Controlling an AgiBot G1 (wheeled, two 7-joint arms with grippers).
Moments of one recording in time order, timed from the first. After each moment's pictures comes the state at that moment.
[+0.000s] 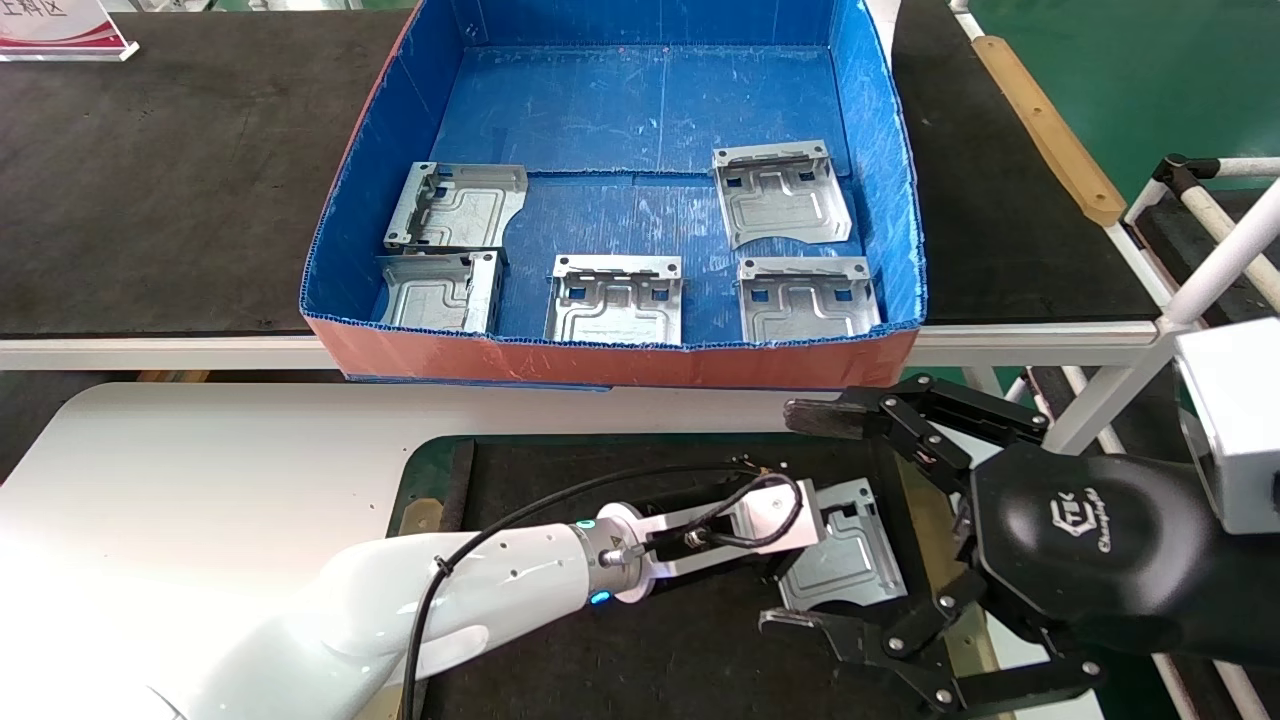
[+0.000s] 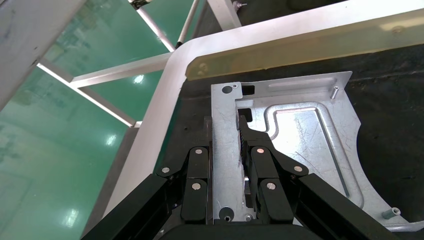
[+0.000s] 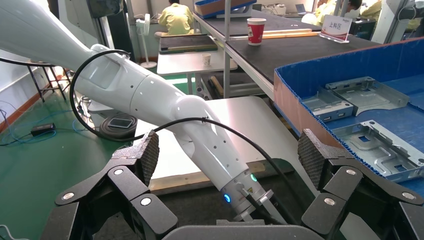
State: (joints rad) left arm -1.29 1.38 1.10 -0.80 1.04 0.50 0.46; right arm 1.09 -0.57 -0.37 1.25 -0.66 -1.45 0.13
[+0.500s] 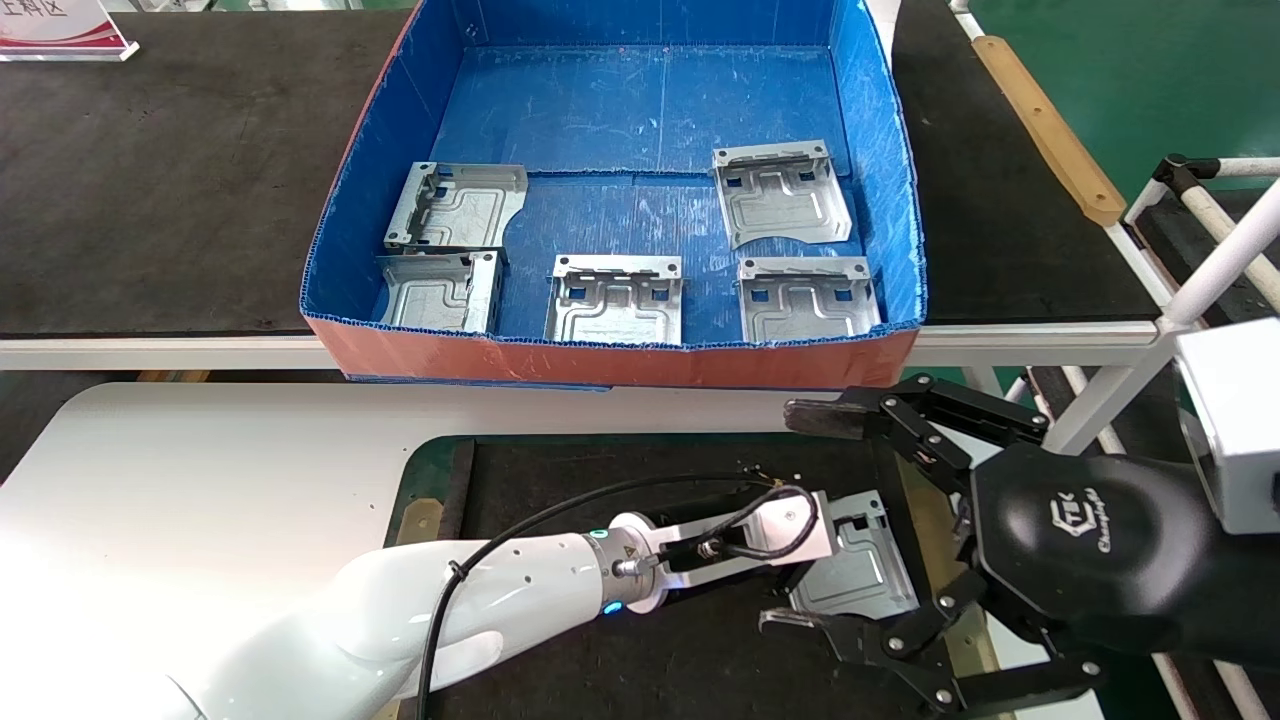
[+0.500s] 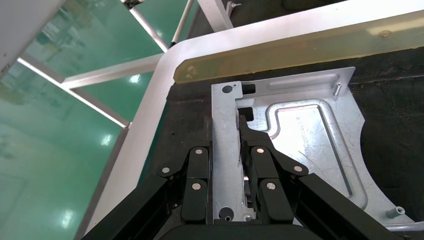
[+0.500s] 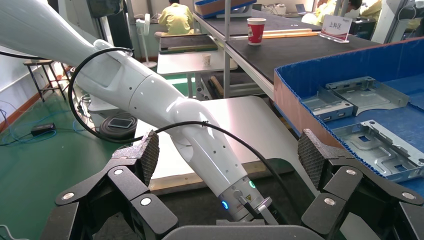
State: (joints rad) left arm -1.33 1.38 1.25 -0.80 0.86 0.42 0.51; right arm 1.09 -0.57 -0.37 1.25 -0.66 -1.45 0.13
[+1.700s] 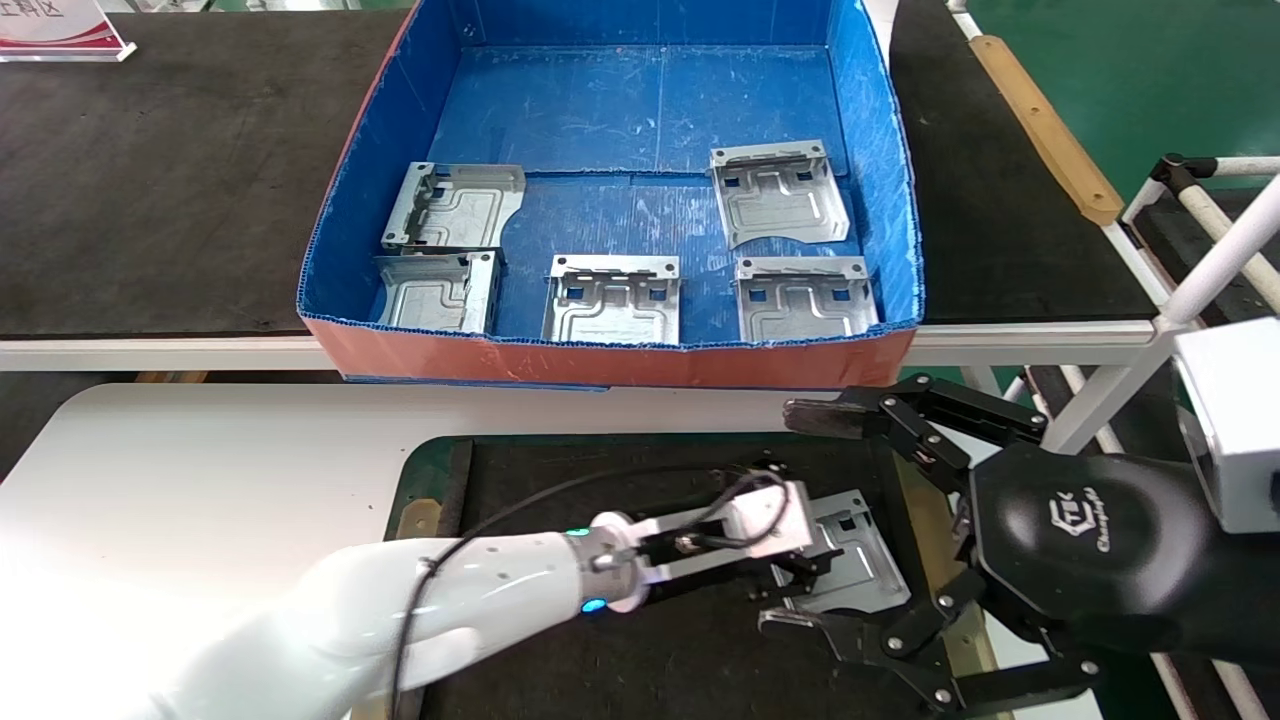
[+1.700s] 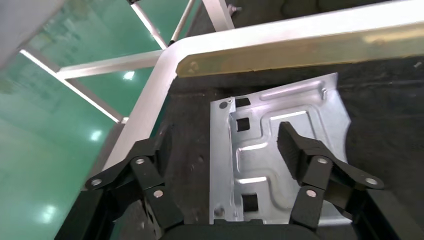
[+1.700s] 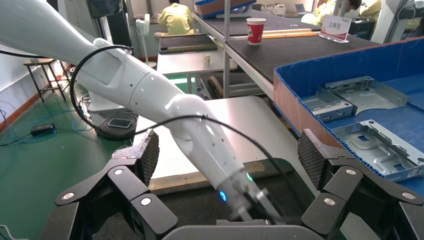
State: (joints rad) left arm -1.32 1.32 1.19 -0.83 0.82 0.50 0.46; right arm 1.09 -0.57 -0.37 1.25 -0.66 -1.45 0.13
